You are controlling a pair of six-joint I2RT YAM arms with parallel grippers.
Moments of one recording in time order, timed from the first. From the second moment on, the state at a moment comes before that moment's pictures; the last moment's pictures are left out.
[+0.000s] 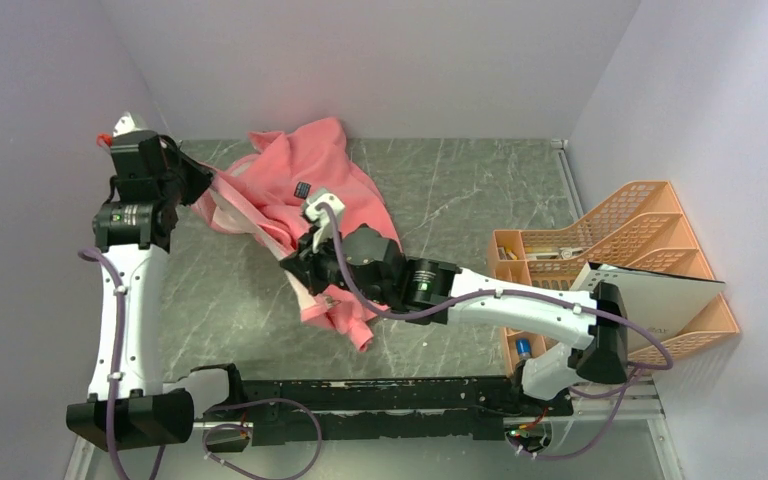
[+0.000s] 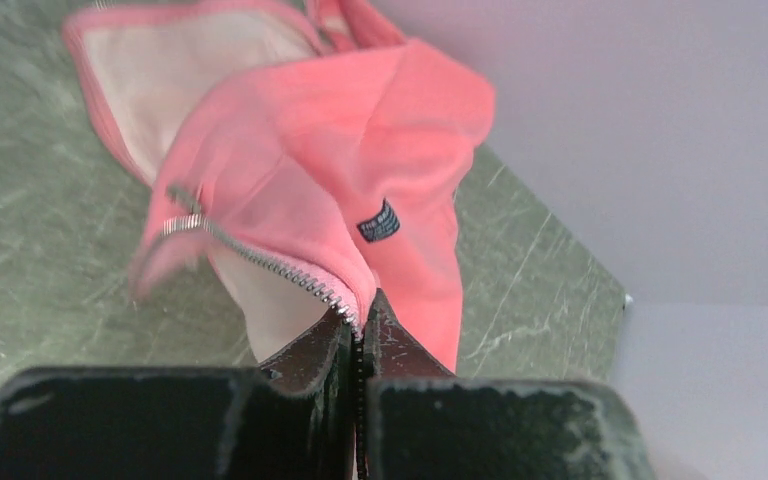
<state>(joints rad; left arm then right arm) 0.10 1.14 1.38 -0.70 0.03 -0.76 1.27 1.46 1.33 -0.03 0.21 0.32</state>
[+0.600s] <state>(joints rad) 0.04 1.36 2.06 -0.90 0.14 -0.61 1.36 1.43 1.47 -0.02 0.37 0.32</state>
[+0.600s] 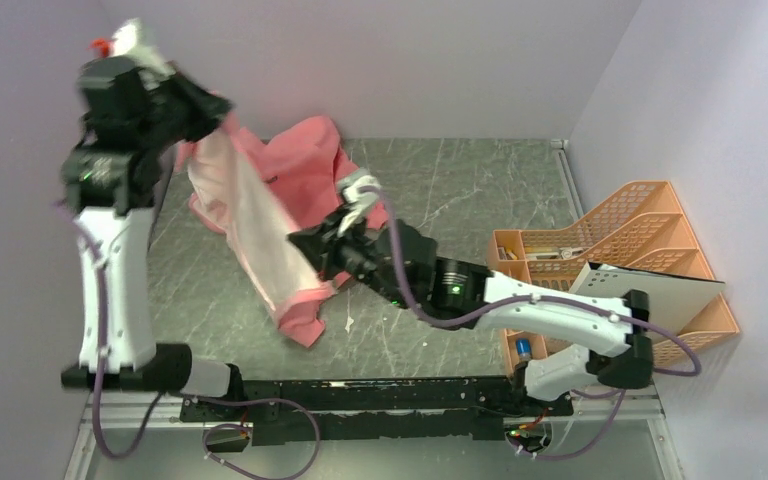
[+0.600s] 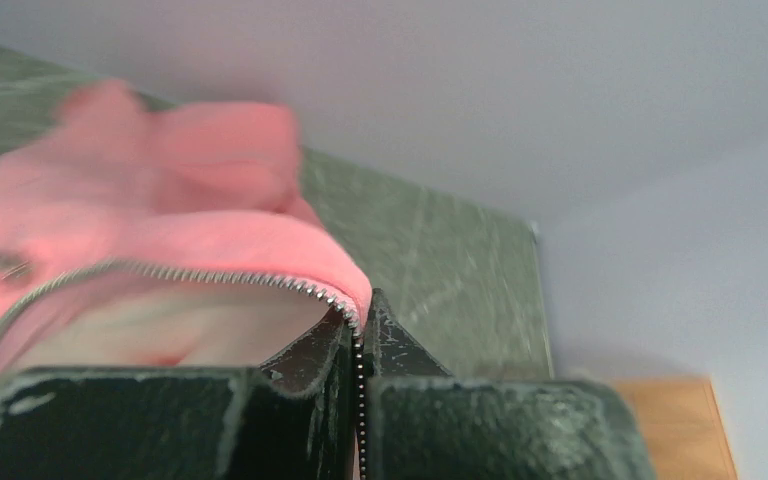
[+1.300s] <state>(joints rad) -0.72 2.40 2.34 -0.48 0.15 -0.48 0.90 0.87 0.82 -0.45 0.44 0.68</state>
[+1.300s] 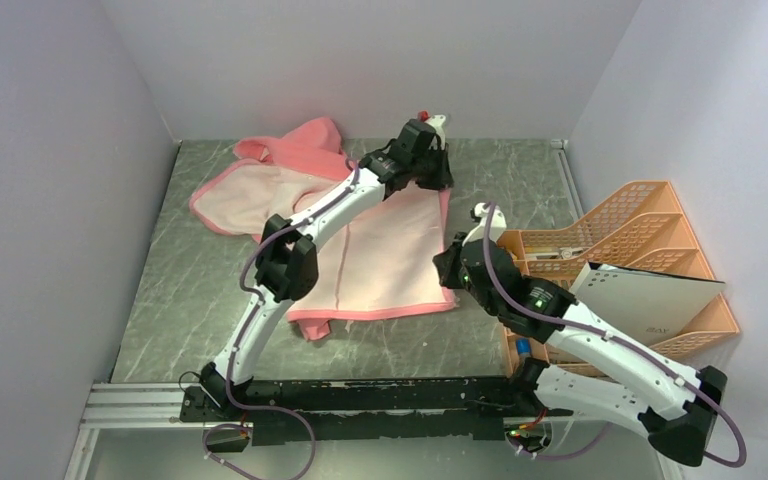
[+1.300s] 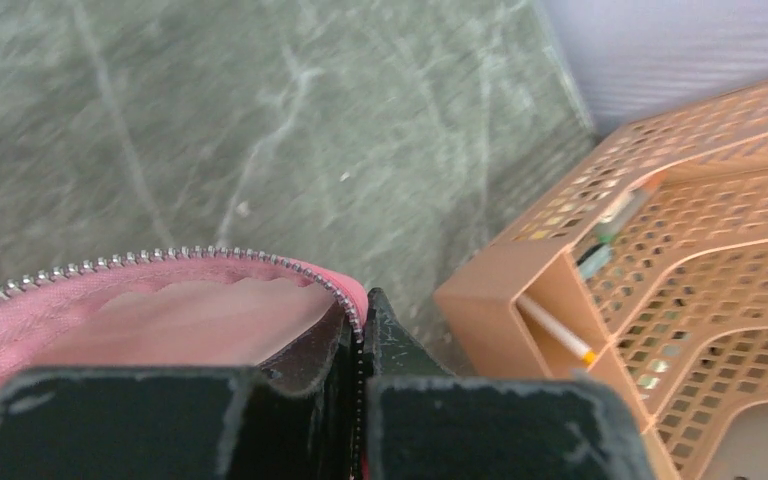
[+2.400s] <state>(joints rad) -0.50 2.35 1.92 0.20 0.67 -0.64 0.85 1.15 0.98 -0.44 0.37 0.51</state>
